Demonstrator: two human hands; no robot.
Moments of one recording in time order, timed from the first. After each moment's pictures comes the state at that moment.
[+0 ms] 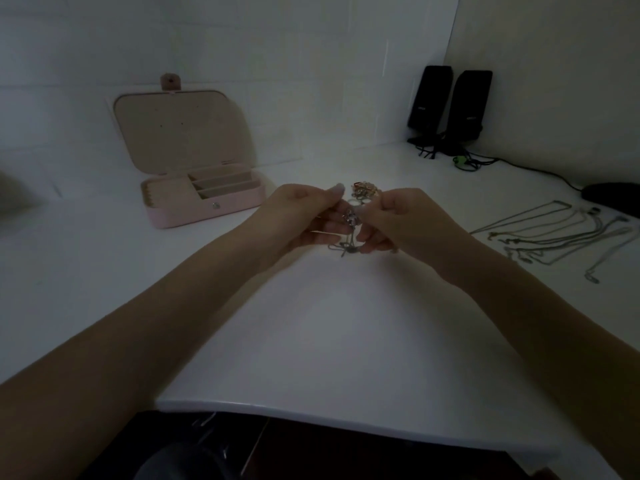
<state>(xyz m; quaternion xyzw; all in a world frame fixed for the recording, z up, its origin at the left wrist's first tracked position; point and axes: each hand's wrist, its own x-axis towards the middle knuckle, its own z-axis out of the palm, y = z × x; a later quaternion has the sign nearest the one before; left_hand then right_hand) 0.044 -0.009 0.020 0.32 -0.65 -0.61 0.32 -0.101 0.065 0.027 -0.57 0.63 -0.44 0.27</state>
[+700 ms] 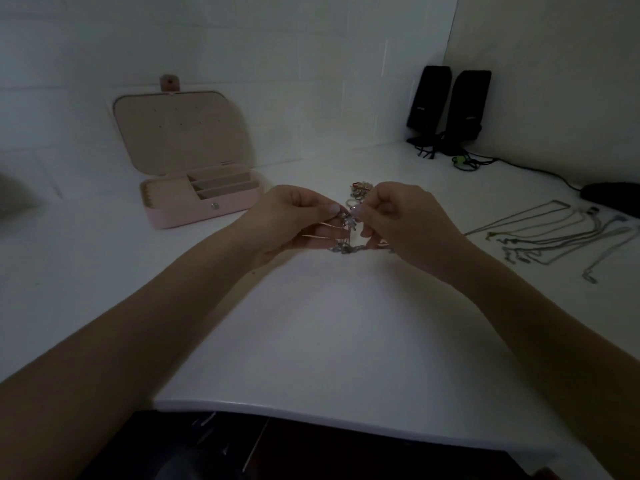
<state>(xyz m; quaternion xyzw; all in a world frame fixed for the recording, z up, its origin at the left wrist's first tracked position) 0.049 -0.013 0.020 0.32 -0.64 -0.63 0.30 -0.109 0.059 0.019 -0.63 0.64 -0.42 0.13</state>
